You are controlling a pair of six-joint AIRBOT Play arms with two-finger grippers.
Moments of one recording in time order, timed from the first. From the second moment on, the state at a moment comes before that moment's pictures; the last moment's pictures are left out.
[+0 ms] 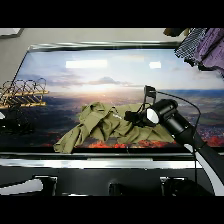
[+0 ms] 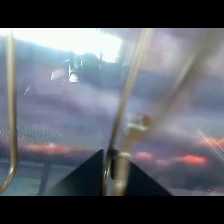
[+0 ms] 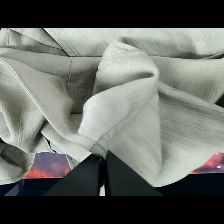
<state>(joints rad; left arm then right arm) 0.52 -1.45 0.93 1.42 -1.05 -1.17 0.56 -1.16 1.07 -1.57 1.13 2.31</state>
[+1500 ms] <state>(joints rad) -0.18 -0.80 0.89 1.36 -1.43 -1.14 0.56 -1.16 1.07 -1.71 1.13 2.36</state>
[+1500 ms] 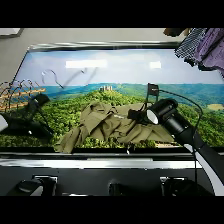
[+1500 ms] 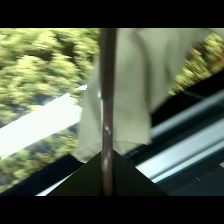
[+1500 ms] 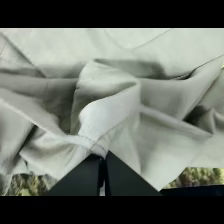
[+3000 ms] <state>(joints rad) -0.49 -0.90 0.72 1.25 -1.46 -0.99 0.56 -1.12 1.07 -1.75 1.06 2.53</state>
